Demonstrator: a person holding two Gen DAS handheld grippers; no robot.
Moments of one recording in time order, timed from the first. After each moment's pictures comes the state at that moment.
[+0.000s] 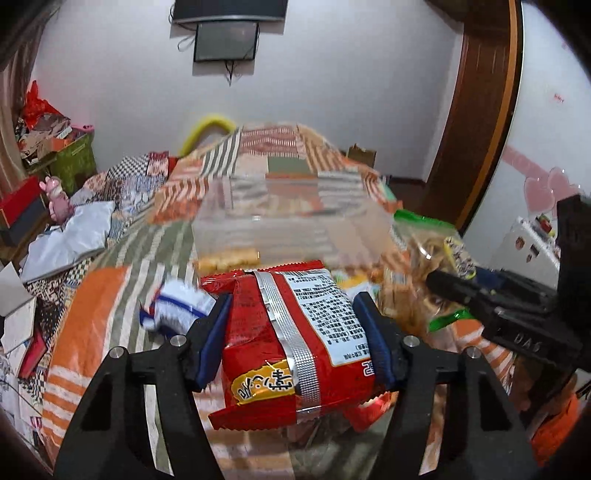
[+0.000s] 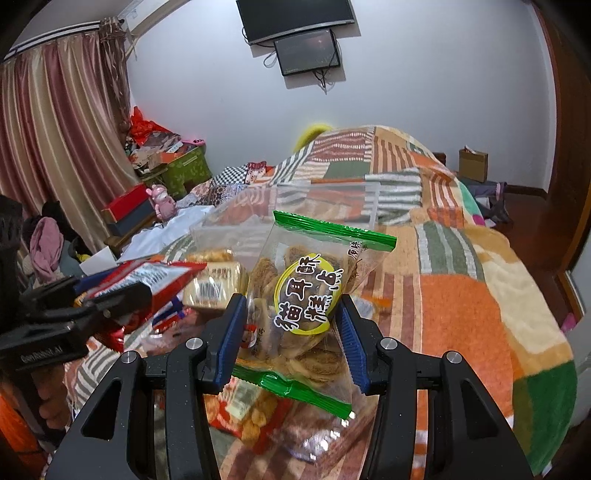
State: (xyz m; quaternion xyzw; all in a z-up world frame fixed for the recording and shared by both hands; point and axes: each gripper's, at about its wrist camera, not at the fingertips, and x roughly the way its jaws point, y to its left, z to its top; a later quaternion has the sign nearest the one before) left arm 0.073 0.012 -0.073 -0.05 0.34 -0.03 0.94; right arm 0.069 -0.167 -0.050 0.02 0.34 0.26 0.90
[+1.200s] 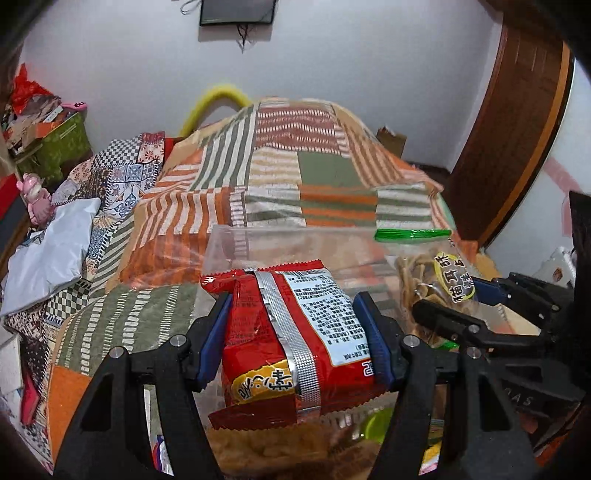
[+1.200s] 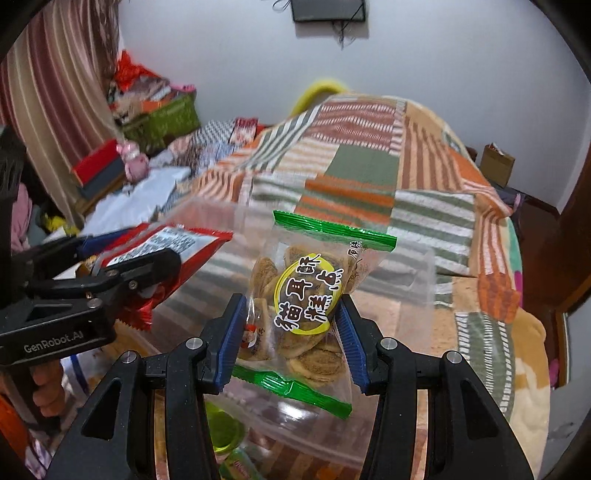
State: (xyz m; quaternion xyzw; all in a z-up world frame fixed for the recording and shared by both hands) left arm 0.287 0.064 -0.113 -0.05 0.41 -0.01 0.91; right arm 0.230 -0.082 -0.081 -0.08 0.44 0.26 0.86
